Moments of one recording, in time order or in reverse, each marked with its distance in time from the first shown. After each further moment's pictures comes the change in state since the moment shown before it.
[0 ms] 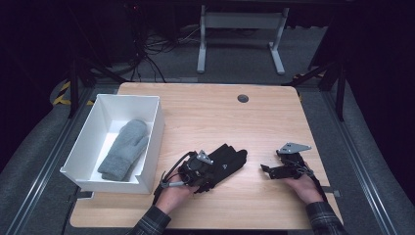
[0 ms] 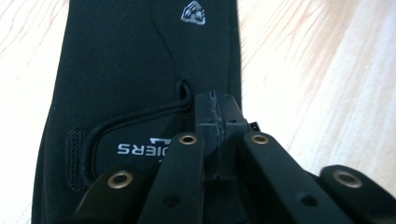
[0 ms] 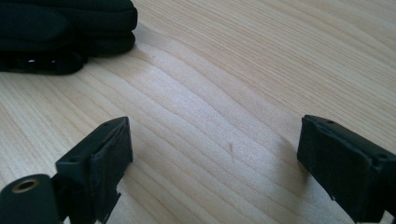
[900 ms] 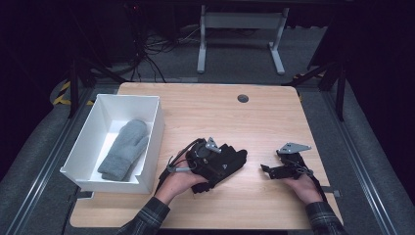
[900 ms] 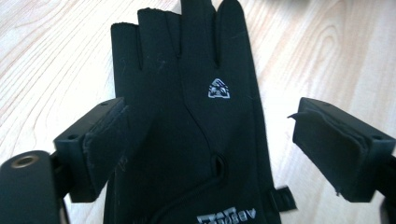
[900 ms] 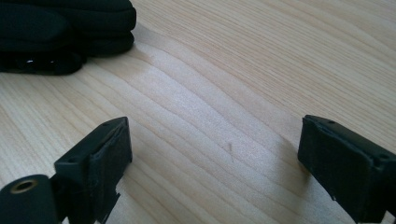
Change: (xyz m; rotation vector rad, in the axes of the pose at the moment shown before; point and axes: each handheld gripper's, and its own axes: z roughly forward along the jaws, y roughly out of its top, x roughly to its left) left arm 0.012 0.038 0.008 -0.009 0.071 0.115; right arm 0.000 0.000 0.000 0.001 -0.003 0.002
